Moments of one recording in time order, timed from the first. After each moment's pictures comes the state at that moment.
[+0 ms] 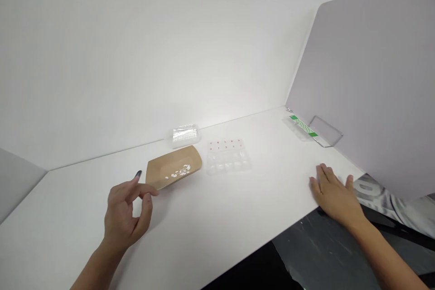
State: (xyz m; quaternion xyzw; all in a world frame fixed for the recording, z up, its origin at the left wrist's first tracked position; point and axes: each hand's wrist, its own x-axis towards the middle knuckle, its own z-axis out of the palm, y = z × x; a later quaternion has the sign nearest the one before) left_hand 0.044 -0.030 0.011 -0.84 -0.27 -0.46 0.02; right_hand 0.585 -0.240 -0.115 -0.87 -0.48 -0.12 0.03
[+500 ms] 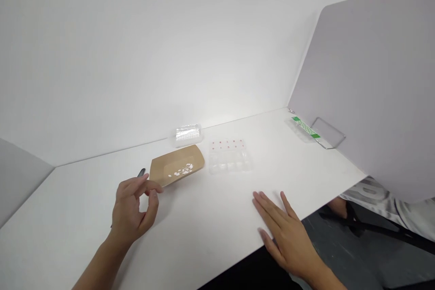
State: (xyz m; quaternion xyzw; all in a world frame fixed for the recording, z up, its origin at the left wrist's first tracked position) left_hand 0.043 -0.029 0.007 -0.85 -0.28 -0.45 0.02; right_hand 0.405 -0.240 -0.080 -0.61 -0.77 -0.10 0.17
